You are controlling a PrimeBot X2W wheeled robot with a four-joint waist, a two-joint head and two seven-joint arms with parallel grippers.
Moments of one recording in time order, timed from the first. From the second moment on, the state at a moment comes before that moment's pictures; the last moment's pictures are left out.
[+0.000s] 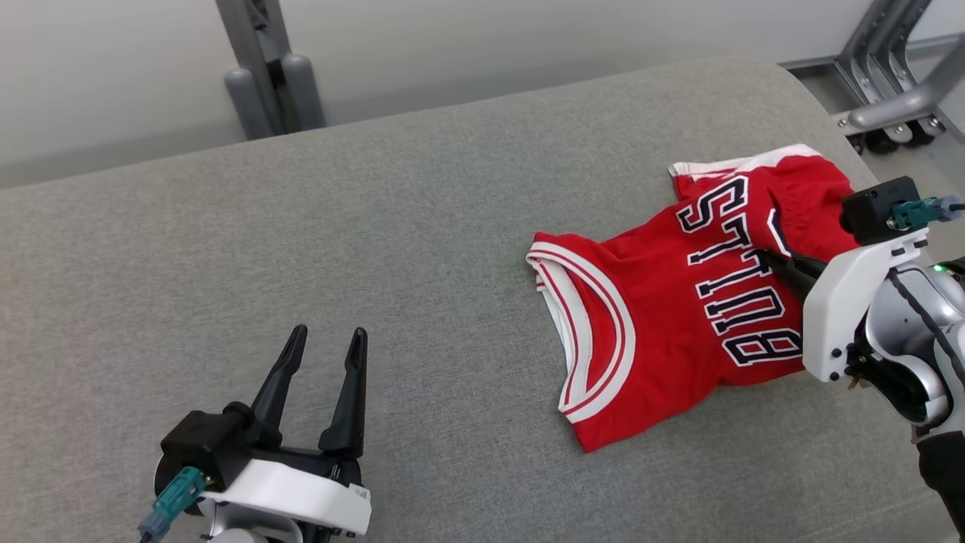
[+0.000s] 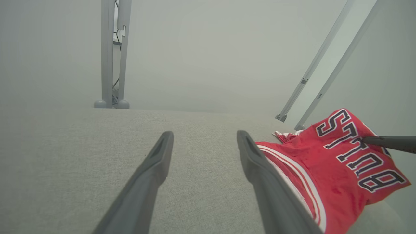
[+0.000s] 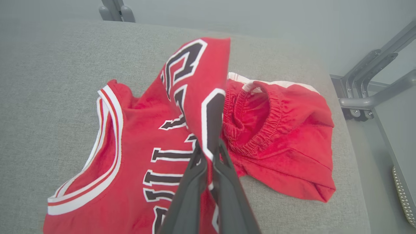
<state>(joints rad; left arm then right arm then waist) -0.09 0.28 -0.46 -0.02 -0.62 0.21 -0.25 -0.51 -0.40 0.31 0.28 0.48 0.13 0.54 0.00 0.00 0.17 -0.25</state>
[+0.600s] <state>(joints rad) -0.10 0.29 -0.46 -0.01 -0.62 0.21 -0.25 -0.62 -0.35 0.22 0.34 0.37 0.13 0.53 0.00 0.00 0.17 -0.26</state>
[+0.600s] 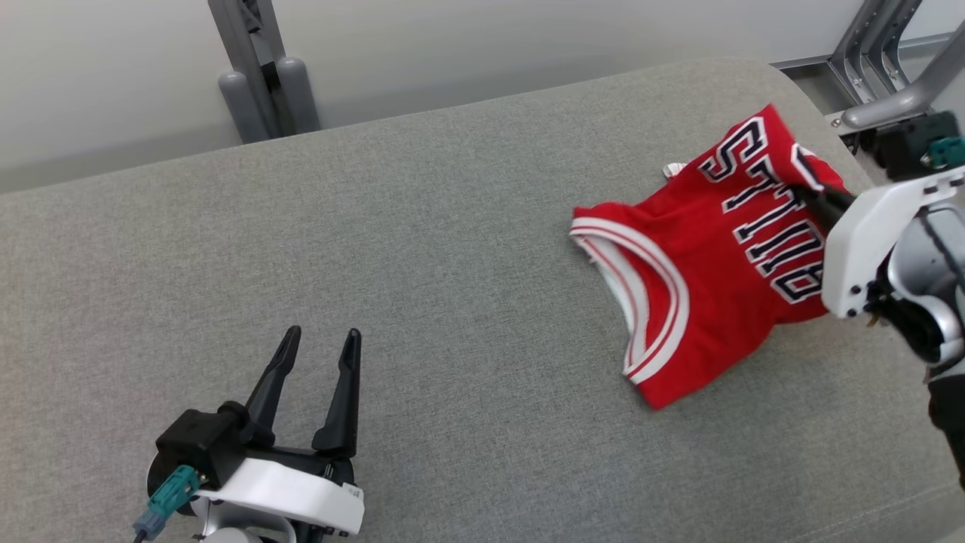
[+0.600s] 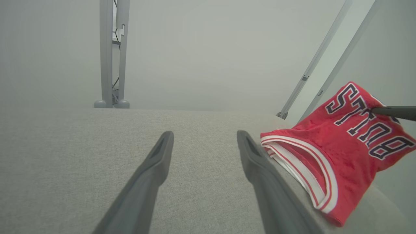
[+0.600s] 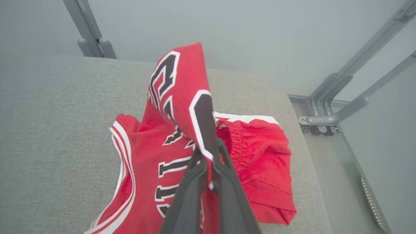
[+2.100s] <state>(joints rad) -0.14 0.34 -0.48 -0.05 -0.60 0.23 -0.19 -0.91 -0.16 -0.74 0.83 -0.54 0.13 0.25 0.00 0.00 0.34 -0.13</state>
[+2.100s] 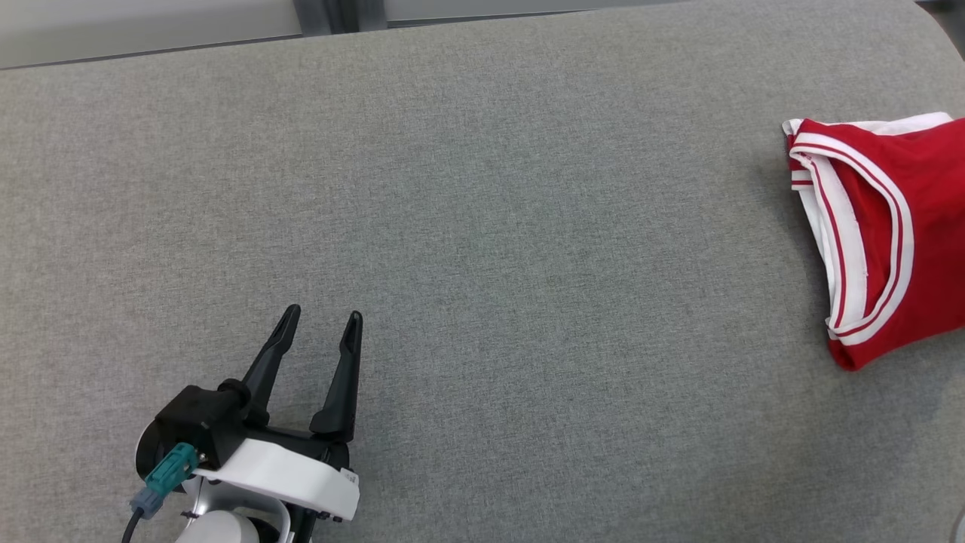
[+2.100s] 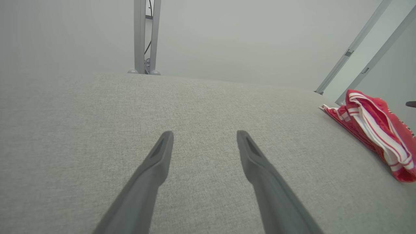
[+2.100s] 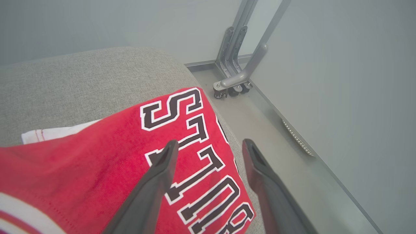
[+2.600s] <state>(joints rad) -0.14 0.35 -0.48 -0.05 -0.61 0.23 -0.20 -1.00 -0.14 -0.73 0.97 -0.57 0.13 0.10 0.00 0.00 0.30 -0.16</state>
